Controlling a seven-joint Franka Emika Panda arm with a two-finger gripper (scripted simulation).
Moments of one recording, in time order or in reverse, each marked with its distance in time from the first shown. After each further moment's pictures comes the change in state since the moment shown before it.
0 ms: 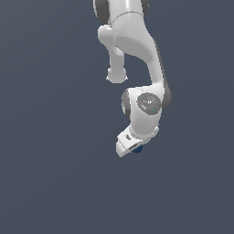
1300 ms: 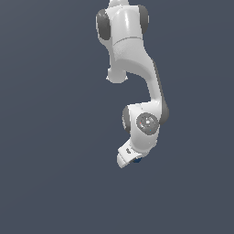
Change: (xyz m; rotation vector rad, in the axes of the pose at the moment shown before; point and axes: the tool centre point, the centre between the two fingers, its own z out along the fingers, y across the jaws) arm 0.024 0.011 0.058 0.001 -0.001 0.000
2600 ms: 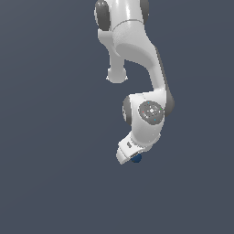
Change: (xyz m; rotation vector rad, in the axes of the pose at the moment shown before) arm -0.001 0.000 -0.051 0.000 0.000 0.004
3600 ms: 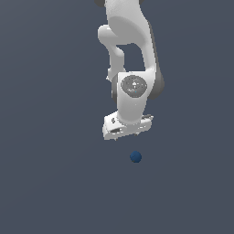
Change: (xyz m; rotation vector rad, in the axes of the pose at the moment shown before) arm -0.076 0.012 -0.048 0.001 -0.032 0.287
